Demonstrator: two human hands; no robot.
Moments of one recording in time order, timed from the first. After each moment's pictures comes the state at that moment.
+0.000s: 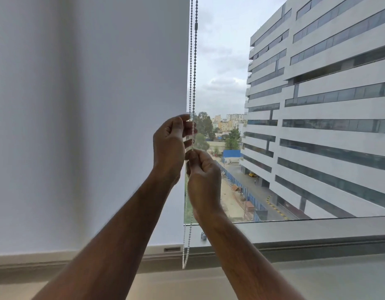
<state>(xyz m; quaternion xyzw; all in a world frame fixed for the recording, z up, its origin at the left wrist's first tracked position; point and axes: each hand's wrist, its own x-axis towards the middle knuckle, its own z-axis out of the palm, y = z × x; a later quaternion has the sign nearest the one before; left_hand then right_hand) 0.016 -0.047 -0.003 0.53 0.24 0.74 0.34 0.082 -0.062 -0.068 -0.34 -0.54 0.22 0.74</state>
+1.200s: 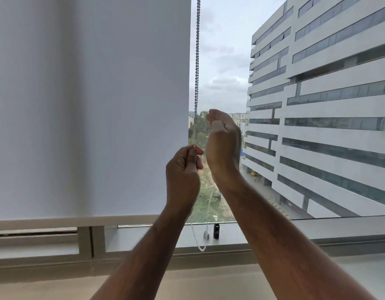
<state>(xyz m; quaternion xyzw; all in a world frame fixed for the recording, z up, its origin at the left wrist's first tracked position) 0.035 -0.047 -0.071 0.57 0.27 0.74 0.25 0.102 -0.068 0.007 -0.38 -0.54 0.12 0.74</state>
